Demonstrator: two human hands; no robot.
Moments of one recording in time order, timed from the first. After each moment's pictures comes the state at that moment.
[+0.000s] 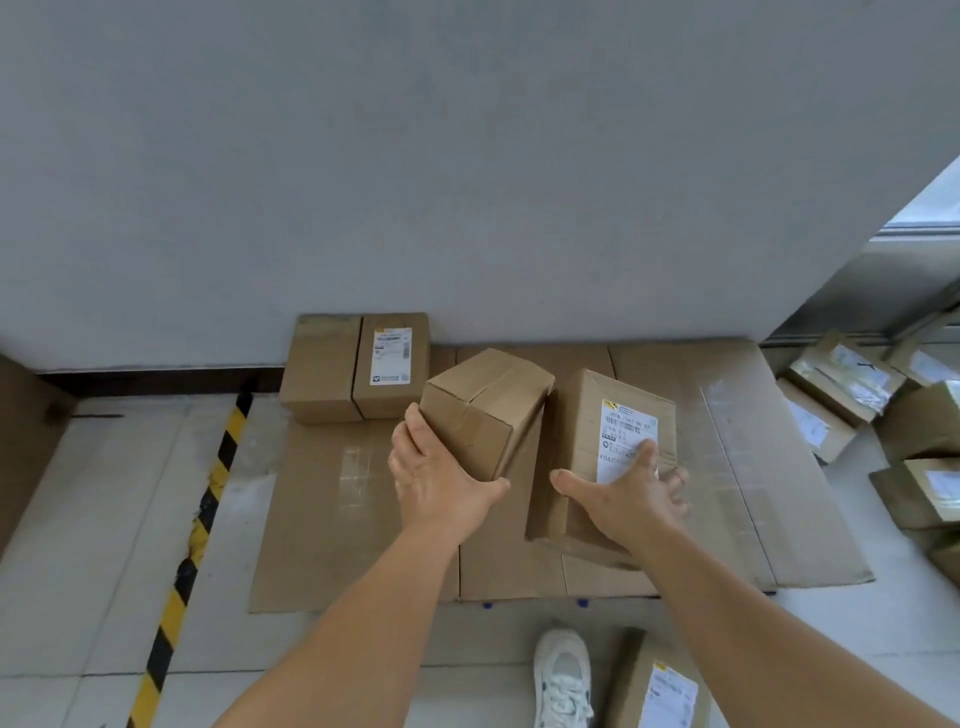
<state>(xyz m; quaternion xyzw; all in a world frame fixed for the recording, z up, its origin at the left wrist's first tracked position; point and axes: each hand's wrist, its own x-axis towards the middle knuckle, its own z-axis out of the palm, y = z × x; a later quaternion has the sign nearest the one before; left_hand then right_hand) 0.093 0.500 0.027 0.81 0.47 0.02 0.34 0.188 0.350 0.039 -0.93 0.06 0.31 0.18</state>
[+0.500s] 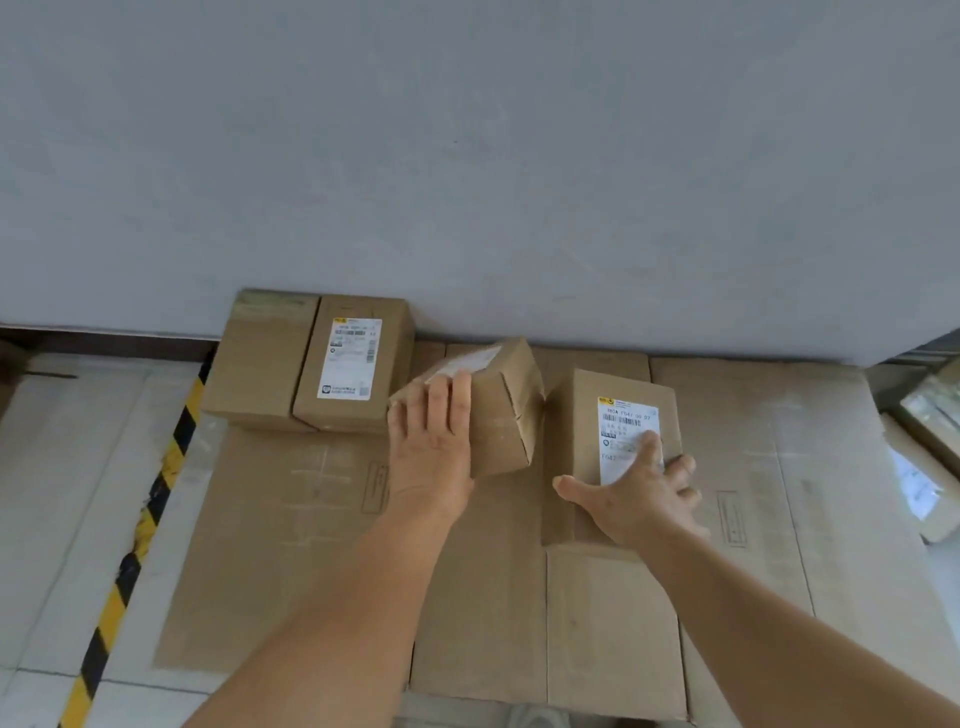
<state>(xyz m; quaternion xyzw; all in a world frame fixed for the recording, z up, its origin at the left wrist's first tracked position) 0.247 0.567 -0.086 0.94 0.31 -0.11 0.05 0.355 0.406 -0.089 -0.94 0.01 0.35 0.08</state>
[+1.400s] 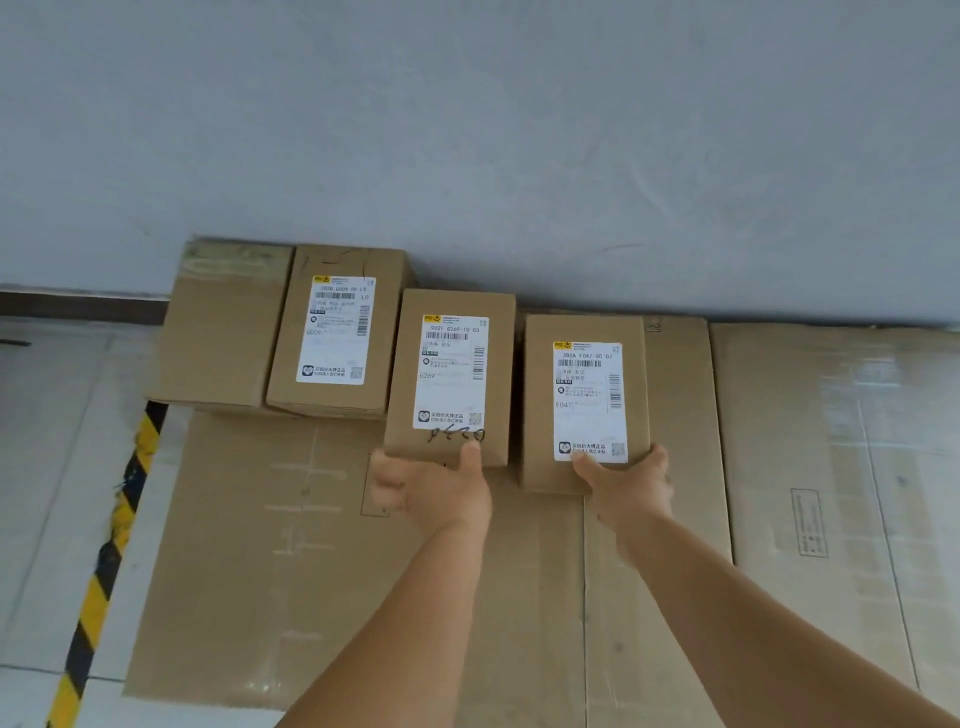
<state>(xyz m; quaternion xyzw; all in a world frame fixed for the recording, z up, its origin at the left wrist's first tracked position) 0.253 0.571 -0.192 0.51 0.73 0.06 0.45 0.354 0.459 -0.201 -0.84 0.20 0.38 0.33</state>
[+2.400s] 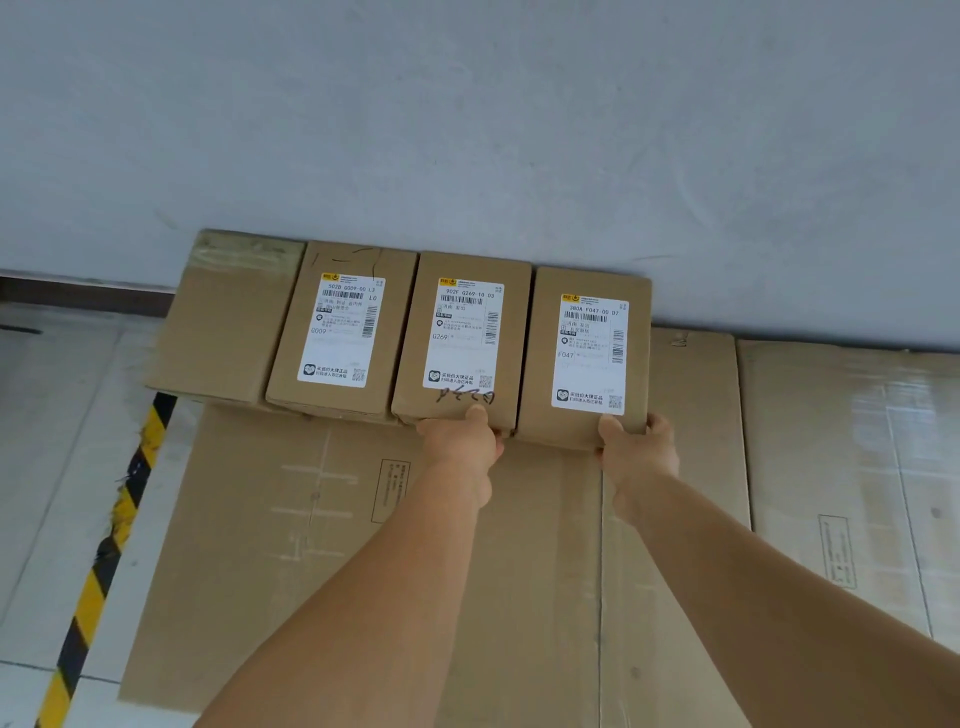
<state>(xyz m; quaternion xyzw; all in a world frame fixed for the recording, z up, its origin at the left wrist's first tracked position) 0.288 0.622 -0.198 0.30 0.69 0.06 0.65 0.377 0.500 -0.215 -0.81 0.22 0.33 0.43</state>
